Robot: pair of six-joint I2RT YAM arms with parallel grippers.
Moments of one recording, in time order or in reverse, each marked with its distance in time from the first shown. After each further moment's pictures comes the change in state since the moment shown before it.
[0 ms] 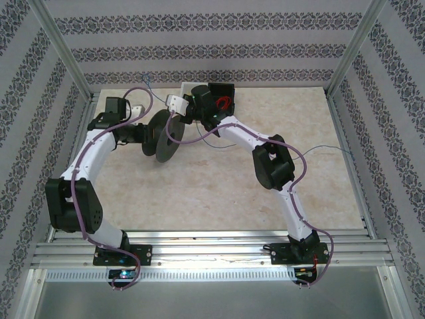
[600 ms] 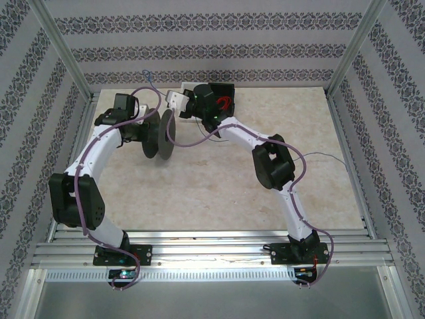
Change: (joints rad) left arm -0.063 0.037 0.077 -0.084 -0.211 0.032; right arm -0.006 0.000 -0.035 0.213 0.058 -0.077
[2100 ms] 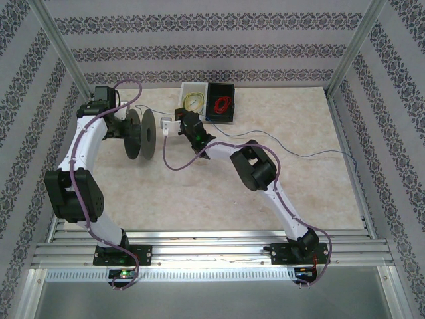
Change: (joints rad) left arm 0.155 0.066 0.161 -0.194 -0.002 0.050; right arm 0.091 0.216 -0.085 0.379 0.457 -0.526
